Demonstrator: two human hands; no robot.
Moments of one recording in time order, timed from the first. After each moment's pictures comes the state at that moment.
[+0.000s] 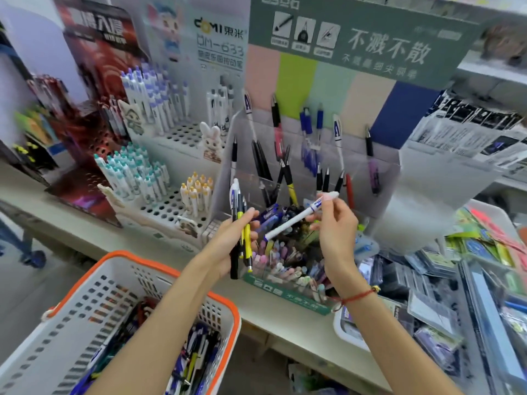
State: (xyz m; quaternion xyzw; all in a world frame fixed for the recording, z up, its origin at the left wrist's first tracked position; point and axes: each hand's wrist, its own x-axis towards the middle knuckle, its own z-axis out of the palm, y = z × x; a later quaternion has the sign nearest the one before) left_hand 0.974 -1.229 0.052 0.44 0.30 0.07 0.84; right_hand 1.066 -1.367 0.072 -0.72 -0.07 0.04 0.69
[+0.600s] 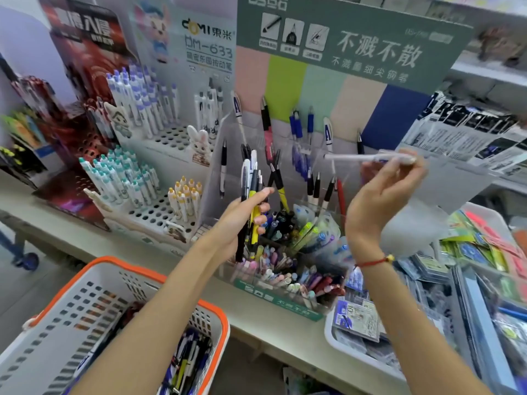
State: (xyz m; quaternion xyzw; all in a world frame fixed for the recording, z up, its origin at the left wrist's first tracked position) left_hand 1.015 -1.235 0.080 0.48 0.21 0.06 0.85; right_hand 1.120 -1.376 0.123 -0.61 -0.14 -0.30 0.72
